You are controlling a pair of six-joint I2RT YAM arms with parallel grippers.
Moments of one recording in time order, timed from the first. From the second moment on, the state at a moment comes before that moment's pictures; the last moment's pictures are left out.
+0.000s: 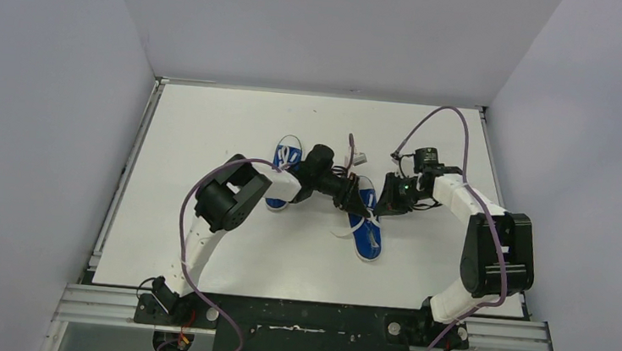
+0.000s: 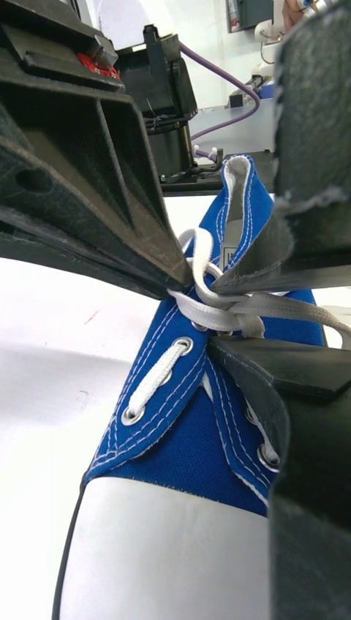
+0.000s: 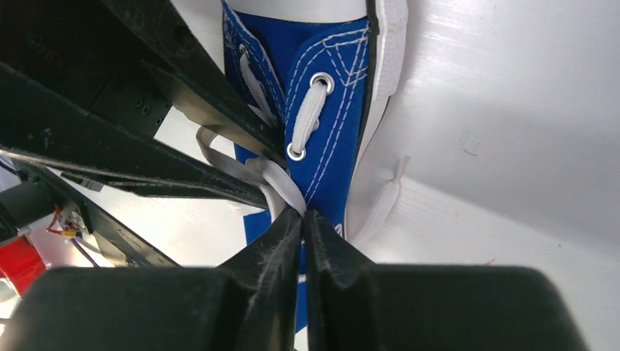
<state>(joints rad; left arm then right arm) -0.73 2.31 1.37 0.51 0.94 -0.56 0.13 1.61 0.99 -0.62 -0.54 0.14</state>
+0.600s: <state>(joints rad) -0.62 2.19 1.36 0.30 0.98 -0.47 0.13 1.57 0.98 -0.61 -0.51 0.08</state>
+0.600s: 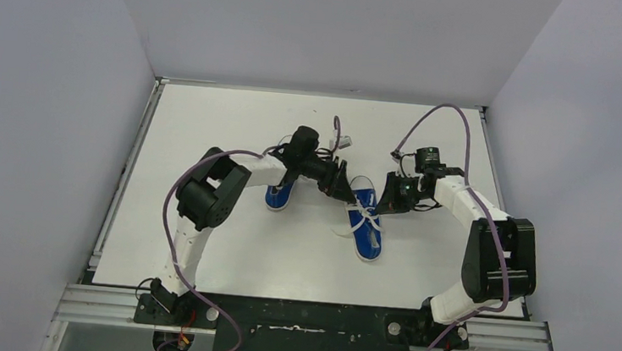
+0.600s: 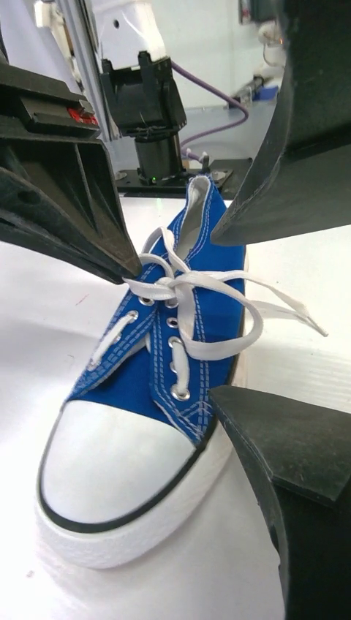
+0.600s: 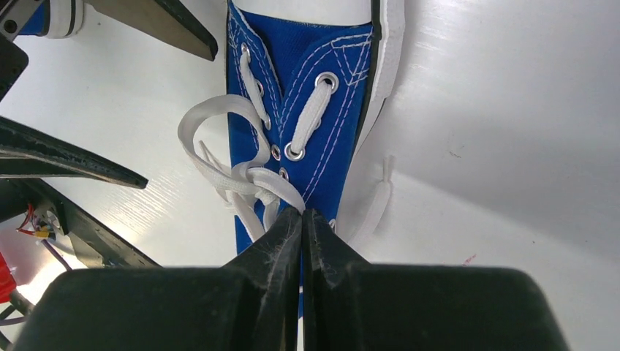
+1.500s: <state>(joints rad) -0.73 2.26 1.54 0.05 0.98 0.09 0.13 1.57 0.98 -0.61 -0.55 0.07</state>
